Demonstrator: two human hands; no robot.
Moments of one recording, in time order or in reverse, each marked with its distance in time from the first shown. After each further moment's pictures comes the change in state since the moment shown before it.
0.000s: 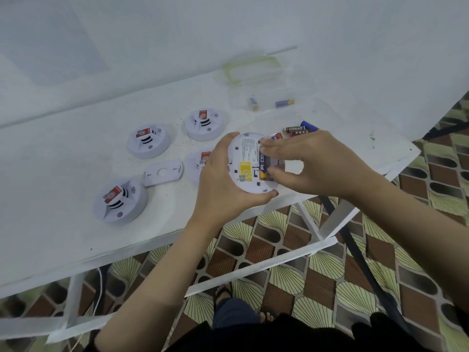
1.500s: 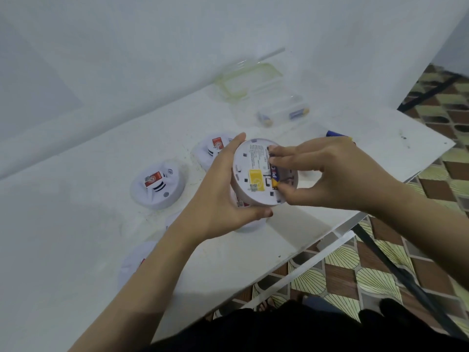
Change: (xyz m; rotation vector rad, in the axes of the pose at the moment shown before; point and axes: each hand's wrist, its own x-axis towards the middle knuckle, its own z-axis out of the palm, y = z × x) left_hand 0.090 -0.072 -0.078 -0.166 -0.566 0.015; right_hand 0.077 -0.021 0.032 0.006 0.021 0.246
